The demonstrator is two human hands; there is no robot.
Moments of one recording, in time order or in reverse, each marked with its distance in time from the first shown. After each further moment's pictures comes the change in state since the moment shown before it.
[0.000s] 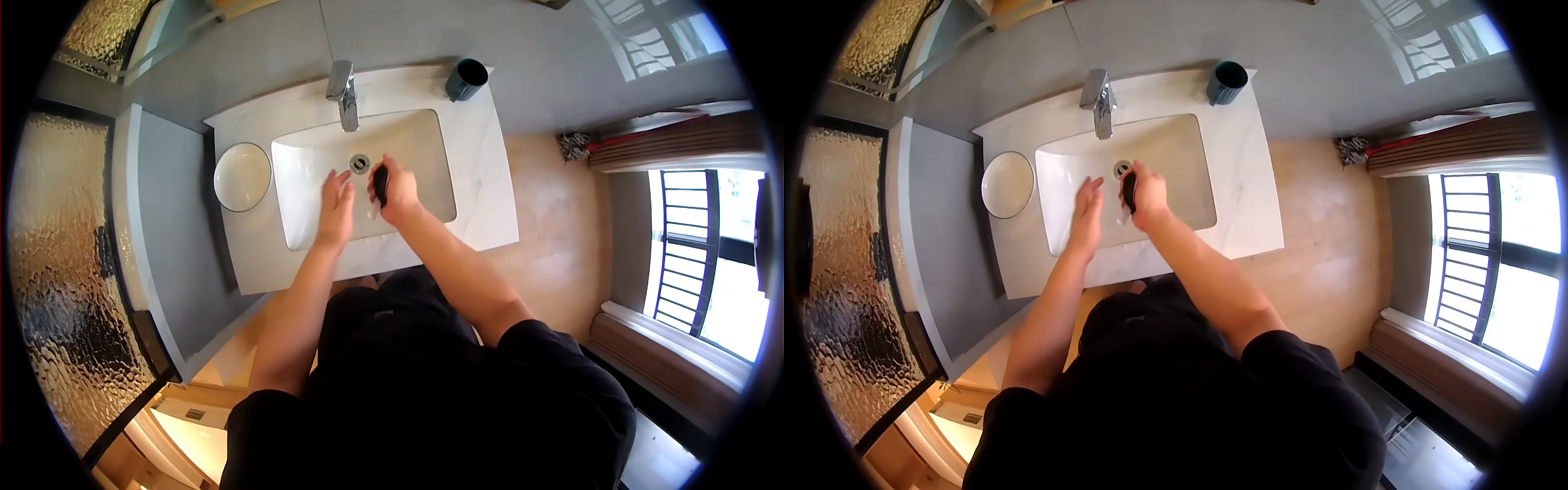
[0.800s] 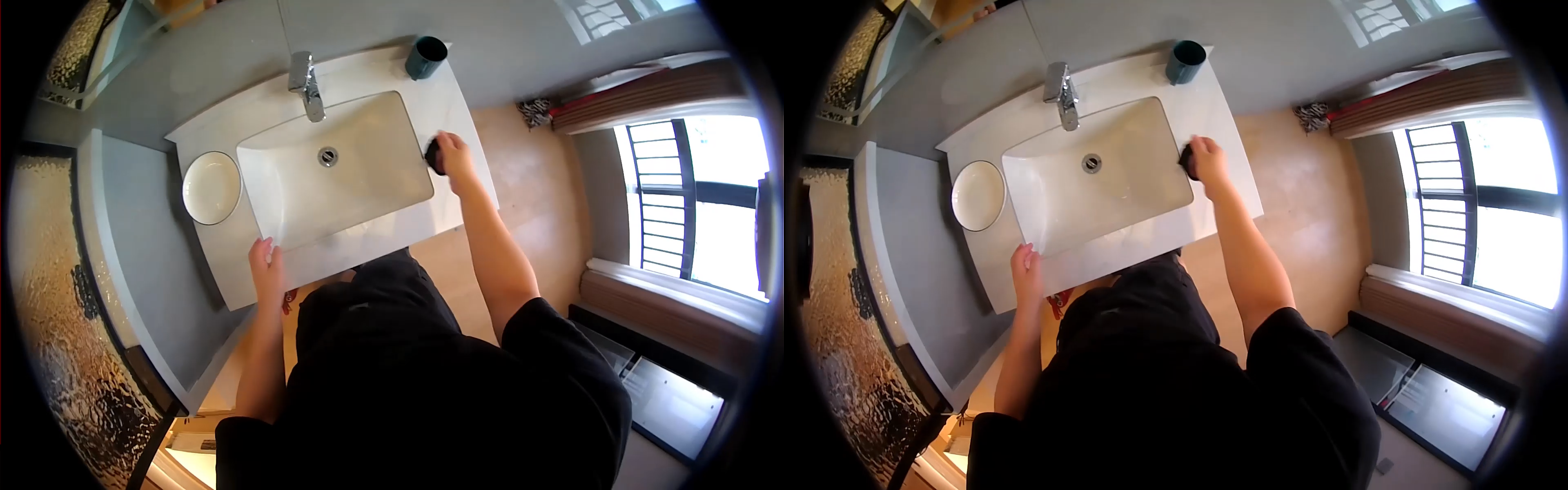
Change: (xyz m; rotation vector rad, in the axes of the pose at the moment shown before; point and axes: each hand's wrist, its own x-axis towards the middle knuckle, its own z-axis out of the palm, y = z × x) left_hand -0.078 -0.132 -0.127 0.294 0.190 -0.014; right_hand 0.004 -0.073 -0.148 -0.625 0.434 -0.415
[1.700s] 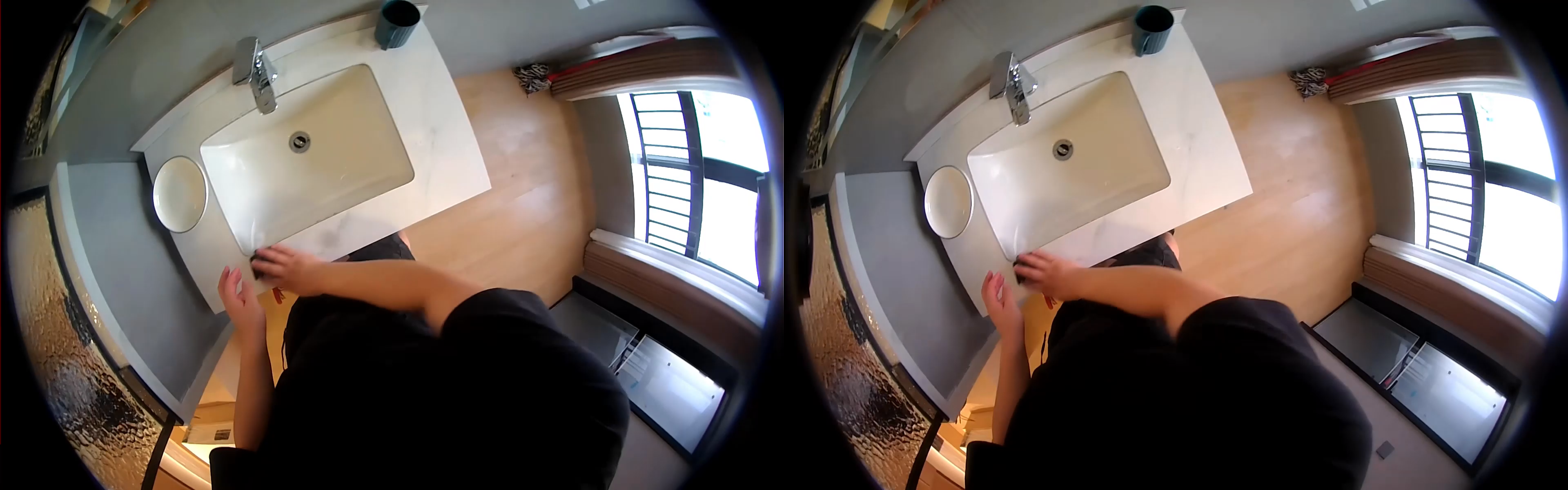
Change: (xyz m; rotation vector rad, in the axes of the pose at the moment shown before) left_hand -0.052 0.022 -0.023 0.100 0.045 0.023; right_hand -0.204 0.107 0.179 -0.912 -0.979 -1.414
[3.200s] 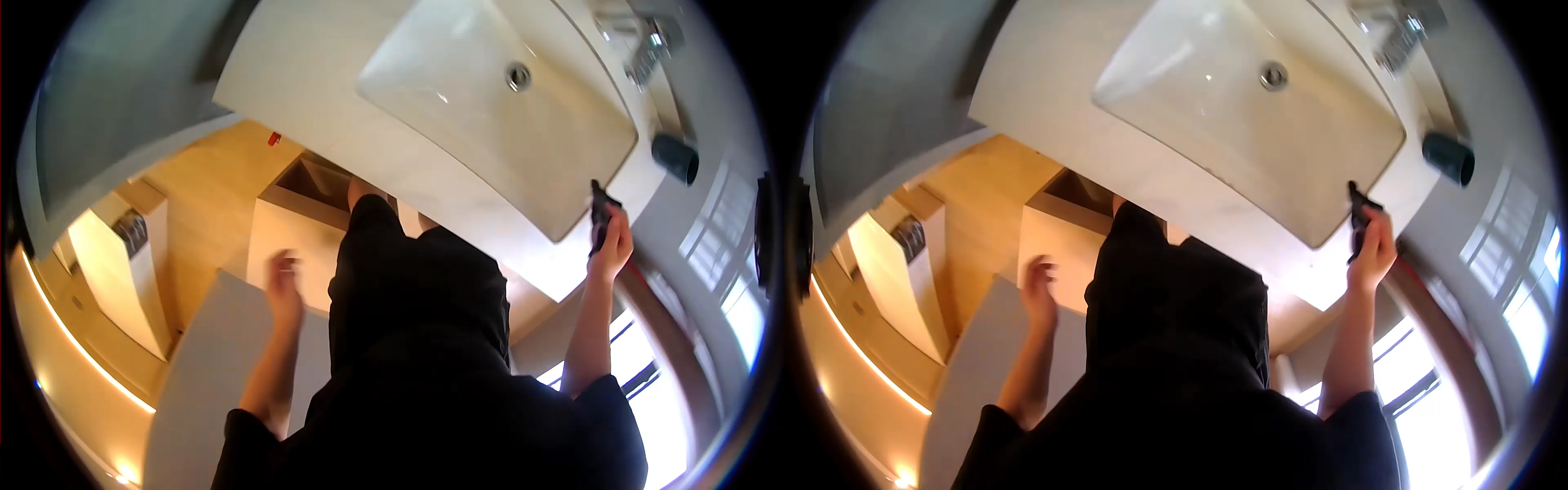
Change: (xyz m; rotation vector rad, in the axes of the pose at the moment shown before) left_hand -0.255 -0.061 0.088 -0.348 0.436 -0.920; right_hand -0.163 0.227 -0.125 0.470 0.359 0.810
